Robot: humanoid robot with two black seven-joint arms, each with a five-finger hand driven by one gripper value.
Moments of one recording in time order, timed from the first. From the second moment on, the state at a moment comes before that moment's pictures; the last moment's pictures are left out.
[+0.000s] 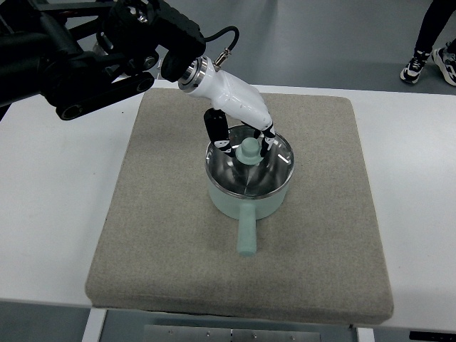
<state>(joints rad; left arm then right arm) -1.57 0.30 0.00 -1.02 1.74 -0.47 -0.61 0.04 0.00 -0.05 0.15 0.03 -0.04 0.10</state>
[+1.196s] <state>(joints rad) -1.56 0.27 0.01 -0.96 1.76 -0.44 -0.61 0.04 0.00 -0.05 0.15 0.03 -0.04 0.10</state>
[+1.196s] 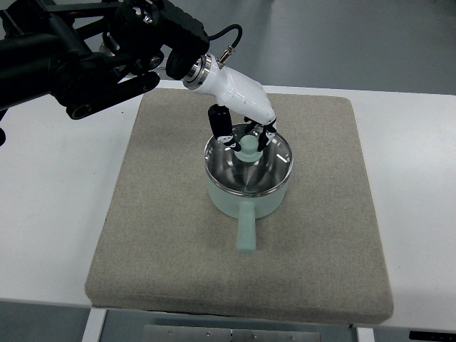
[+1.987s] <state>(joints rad) -1.58 0.27 -0.01 -0.97 1.74 -0.43 -0.61 0.04 0.00 -0.05 0.15 0.03 -0.04 0.10</state>
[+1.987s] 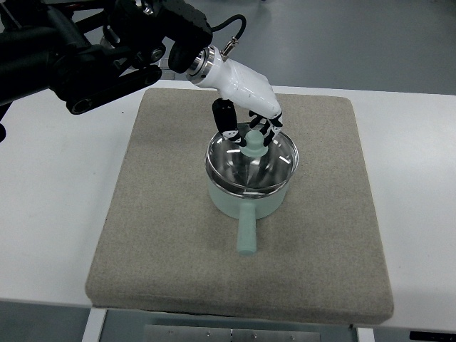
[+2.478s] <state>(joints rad) -1.60 0.32 -0.02 -0.93 1.76 -0.40 -0.61 0.04 0.00 -0.05 0.15 0.03 -0.04 0.10</state>
